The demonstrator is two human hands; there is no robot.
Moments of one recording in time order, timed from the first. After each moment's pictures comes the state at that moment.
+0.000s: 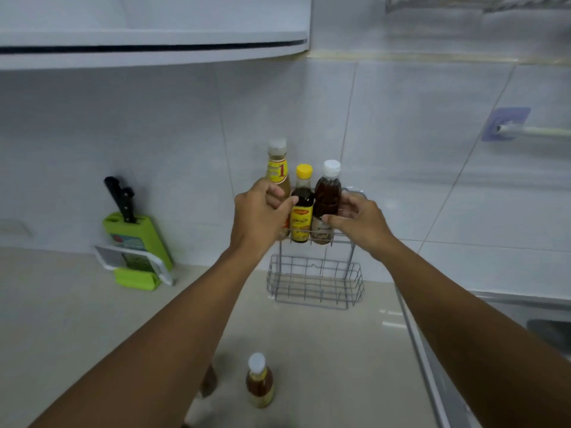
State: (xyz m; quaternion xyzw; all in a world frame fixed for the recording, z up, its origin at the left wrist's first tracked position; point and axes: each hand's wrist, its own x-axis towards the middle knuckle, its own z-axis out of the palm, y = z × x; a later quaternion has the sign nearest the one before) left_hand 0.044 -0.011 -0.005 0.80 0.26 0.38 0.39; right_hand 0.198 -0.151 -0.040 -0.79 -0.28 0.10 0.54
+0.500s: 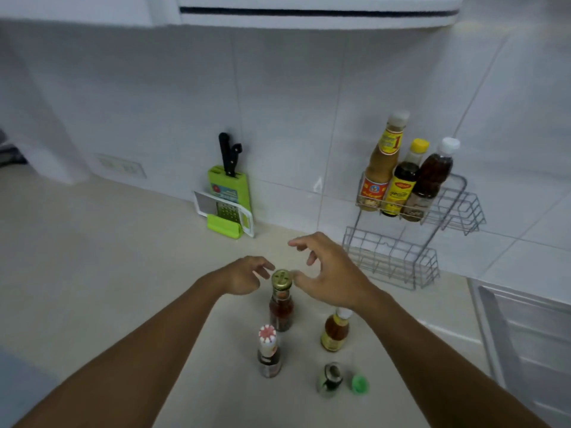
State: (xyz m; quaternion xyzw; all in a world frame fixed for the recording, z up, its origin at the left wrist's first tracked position) left_hand -0.185 0.116 -0.167 0.85 0.29 -0.09 0.43; right_hand -0.039 -0.088 -0.093 -0.73 -0.57 0.15 0.35
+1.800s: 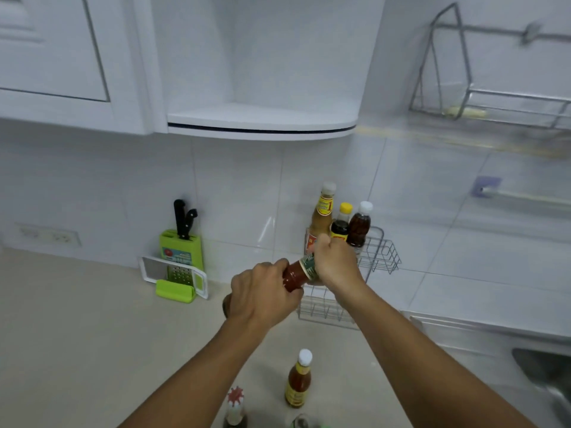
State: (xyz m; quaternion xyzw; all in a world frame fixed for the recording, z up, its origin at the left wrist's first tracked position) left_hand -0.142 -0.018 -0.005 0.93 0.28 0.22 0.11; right_hand -0.046 -0.105 0.050 -0.84 -0.21 0.10 0.49
